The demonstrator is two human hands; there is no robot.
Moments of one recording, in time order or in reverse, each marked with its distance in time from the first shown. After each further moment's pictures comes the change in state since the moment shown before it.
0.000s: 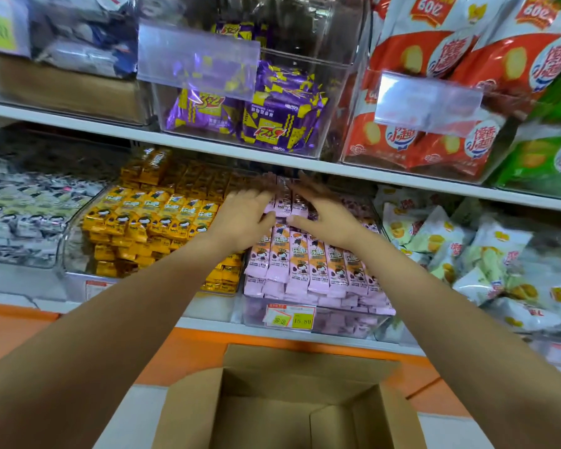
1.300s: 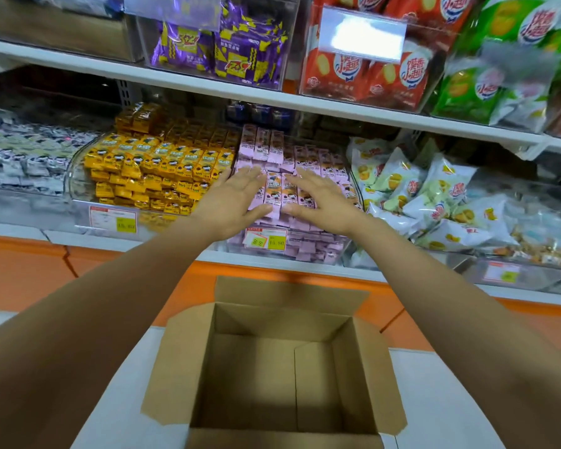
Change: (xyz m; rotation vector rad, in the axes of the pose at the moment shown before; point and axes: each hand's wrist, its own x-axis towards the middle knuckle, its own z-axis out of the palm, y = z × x) left_hand -0.093 0.043 0.006 0.149 -0.127 0.120; right_hand -0.125 -0.017 -0.003 0.005 -0.105 0.048
